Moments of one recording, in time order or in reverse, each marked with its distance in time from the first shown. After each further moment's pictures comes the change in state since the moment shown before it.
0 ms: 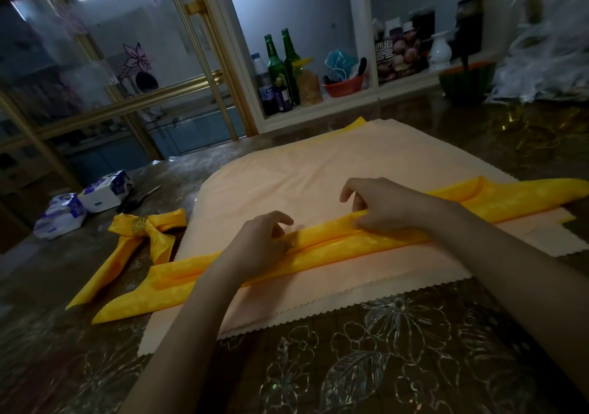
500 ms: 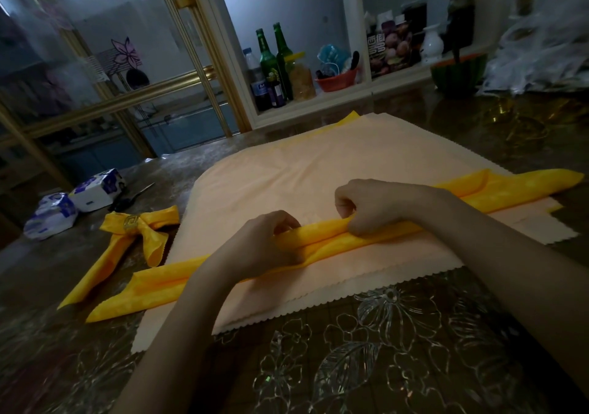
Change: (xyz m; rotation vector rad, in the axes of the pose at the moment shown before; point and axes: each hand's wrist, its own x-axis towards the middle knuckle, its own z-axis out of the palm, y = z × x) left_hand -0.008 0.012 -0.003 0.025 -0.134 0.058; right_hand -0.005 -0.012 -0.005 -0.114 -0.190 -0.034
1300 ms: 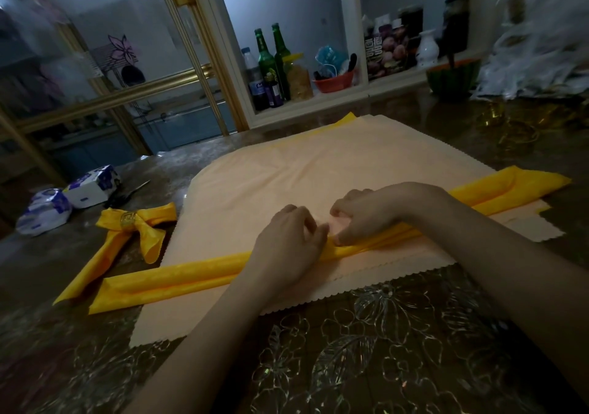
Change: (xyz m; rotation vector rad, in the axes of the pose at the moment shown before) left_hand -0.001 0.036 0.030 0.011 0.292 0.039; right_hand 0.000 -0.006 0.002 -0.274 -0.216 0.144
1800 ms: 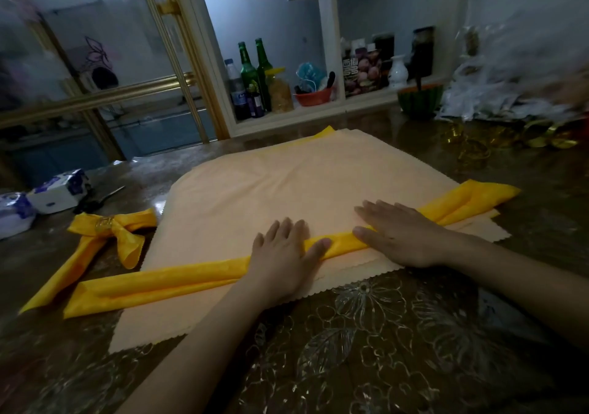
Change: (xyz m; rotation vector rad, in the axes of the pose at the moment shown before) left_hand -0.003 -0.002 0.022 0.202 -0.253 -0.017; right_hand -0.042 0.045 0.059 0.065 0.296 0.073
